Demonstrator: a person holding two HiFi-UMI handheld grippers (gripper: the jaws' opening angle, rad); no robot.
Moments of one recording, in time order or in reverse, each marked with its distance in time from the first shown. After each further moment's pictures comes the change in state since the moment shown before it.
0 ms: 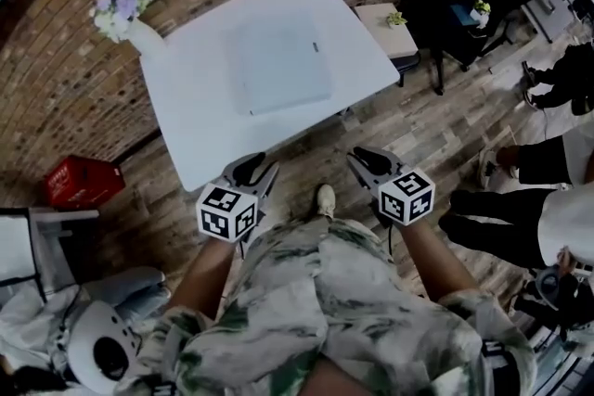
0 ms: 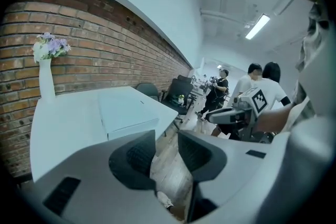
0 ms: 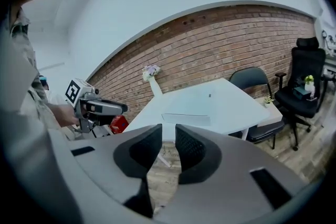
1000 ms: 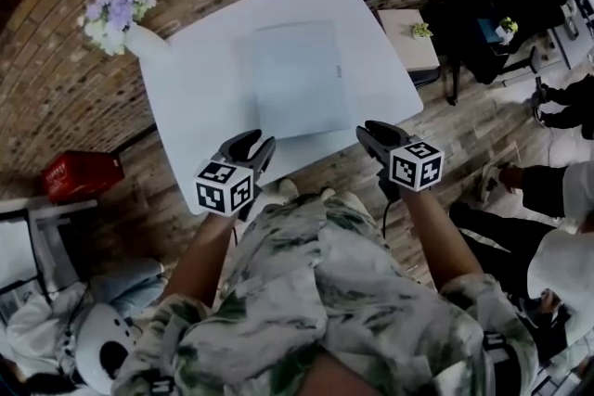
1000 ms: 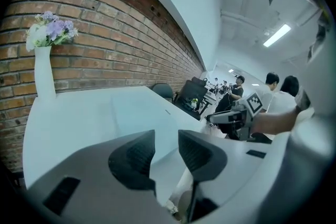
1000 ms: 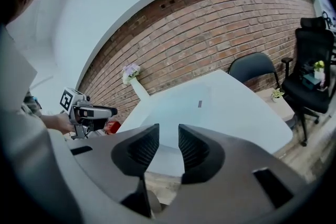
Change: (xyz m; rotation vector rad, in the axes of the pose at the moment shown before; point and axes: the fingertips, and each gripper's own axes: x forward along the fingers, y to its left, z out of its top) left arm 0.085 0.157 0.076 -0.123 0.021 0.058; right arm 0.153 -0.120 0.084 0.126 0.095 0.020
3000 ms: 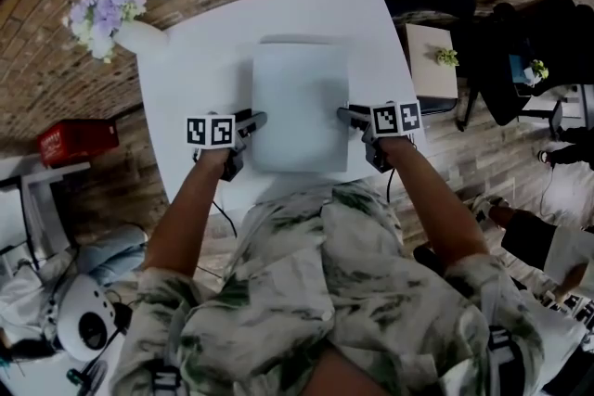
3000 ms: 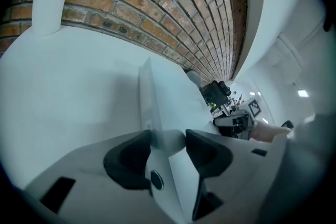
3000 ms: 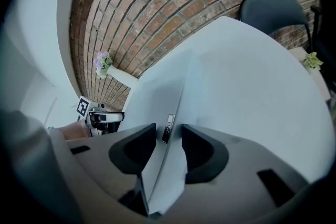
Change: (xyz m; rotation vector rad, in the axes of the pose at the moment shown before) left arm 0.157 0.149 -0.002 -0.491 0.208 0.008; right arm 0.176 -0.126 0.046 0.237 0.421 0.182
